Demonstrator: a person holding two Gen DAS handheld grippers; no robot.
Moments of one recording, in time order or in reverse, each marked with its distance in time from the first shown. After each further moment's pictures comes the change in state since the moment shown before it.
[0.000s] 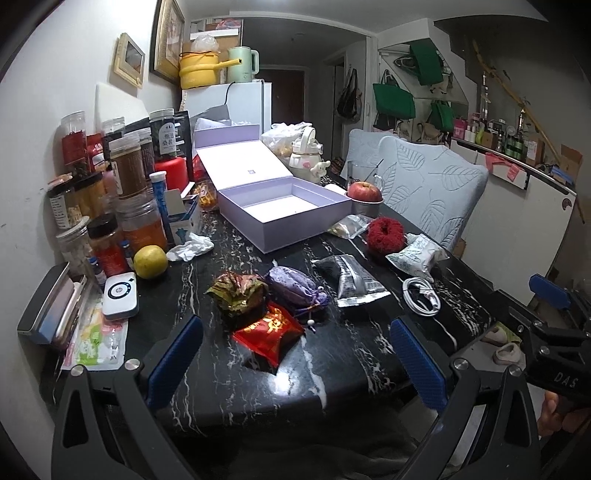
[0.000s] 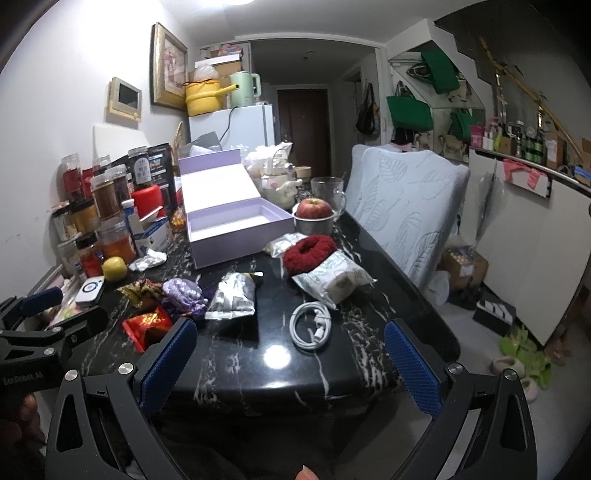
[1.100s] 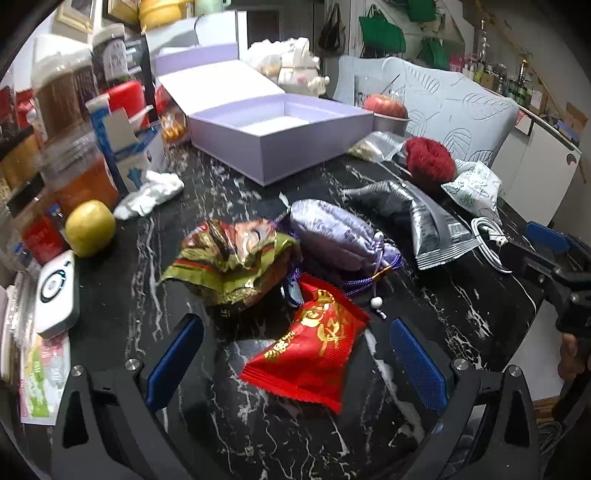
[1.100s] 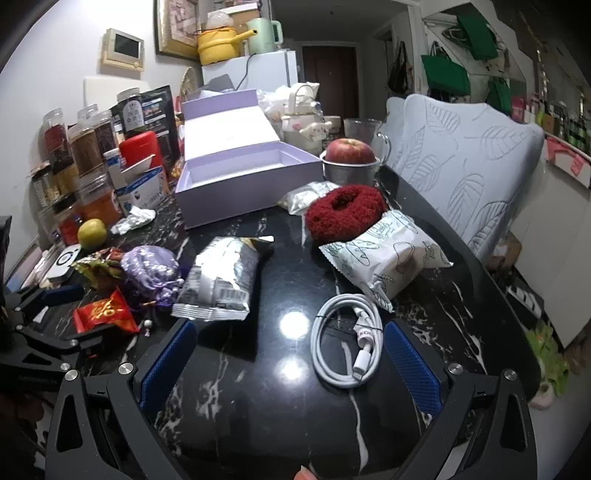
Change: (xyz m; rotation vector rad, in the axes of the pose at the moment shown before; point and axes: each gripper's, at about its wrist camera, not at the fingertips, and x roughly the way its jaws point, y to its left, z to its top) left arm 0.140 0.041 -0.012 0.075 0.267 -0.078; right arm 0.132 0.002 -0.006 -0.036 0.180 0.102
